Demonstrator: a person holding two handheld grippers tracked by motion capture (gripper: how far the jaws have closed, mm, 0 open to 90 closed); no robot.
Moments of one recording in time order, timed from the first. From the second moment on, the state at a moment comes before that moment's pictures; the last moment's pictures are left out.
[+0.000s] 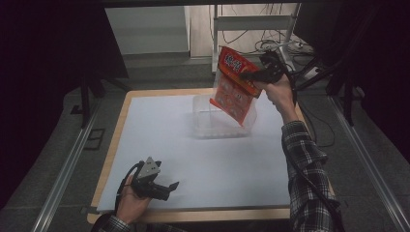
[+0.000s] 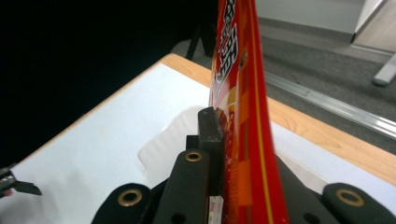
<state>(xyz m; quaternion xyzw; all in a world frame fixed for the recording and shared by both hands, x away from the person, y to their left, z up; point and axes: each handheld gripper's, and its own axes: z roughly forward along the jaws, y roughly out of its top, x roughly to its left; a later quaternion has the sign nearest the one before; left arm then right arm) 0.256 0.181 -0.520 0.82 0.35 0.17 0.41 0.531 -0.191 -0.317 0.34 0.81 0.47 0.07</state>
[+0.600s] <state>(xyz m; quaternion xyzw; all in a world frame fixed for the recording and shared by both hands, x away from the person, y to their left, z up) 0.256 0.179 -0.520 0.83 0.35 0.17 0.41 0.546 -0.202 -0.350 0.38 0.81 0.44 0.10</state>
